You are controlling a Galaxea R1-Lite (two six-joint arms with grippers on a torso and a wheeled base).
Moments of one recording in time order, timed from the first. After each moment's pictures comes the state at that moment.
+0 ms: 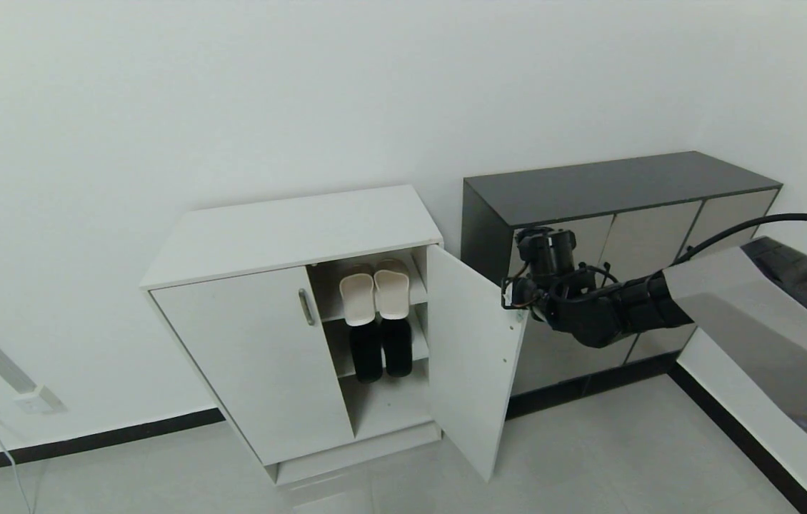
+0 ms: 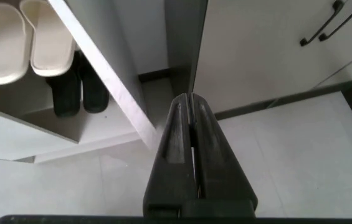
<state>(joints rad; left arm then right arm) 0.00 0.00 0.00 0.01 -0.03 0.02 0.48 2.35 -1.62 -0.35 -0.40 0.20</state>
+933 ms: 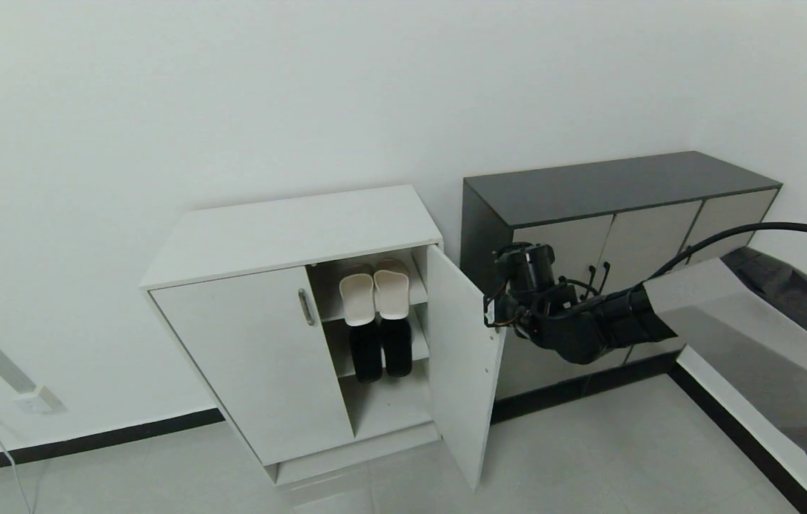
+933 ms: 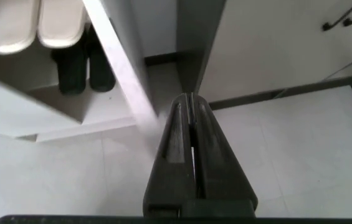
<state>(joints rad) 0.00 0.00 0.00 0.01 -0.03 0.02 0.56 2.35 -1.58 -0.33 -0.40 0.22</state>
